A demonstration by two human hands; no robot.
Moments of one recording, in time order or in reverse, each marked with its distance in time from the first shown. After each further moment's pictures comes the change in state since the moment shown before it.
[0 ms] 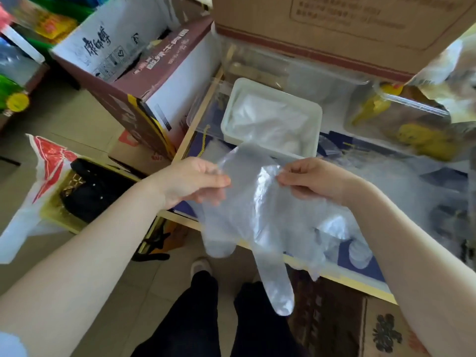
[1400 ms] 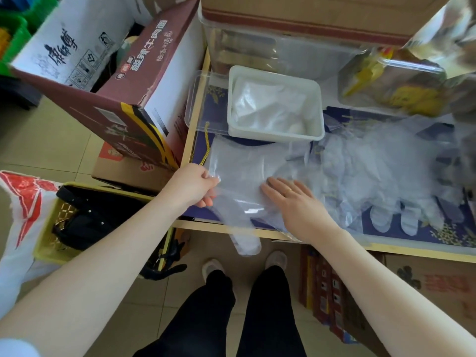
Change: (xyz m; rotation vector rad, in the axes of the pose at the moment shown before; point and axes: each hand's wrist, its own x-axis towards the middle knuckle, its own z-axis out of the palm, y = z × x) left_hand 0.035 -0.046 -0.036 0.322 0.179 -0.099; right_hand 0.013 0.032 0.123 -1.004 0.334 -0.089
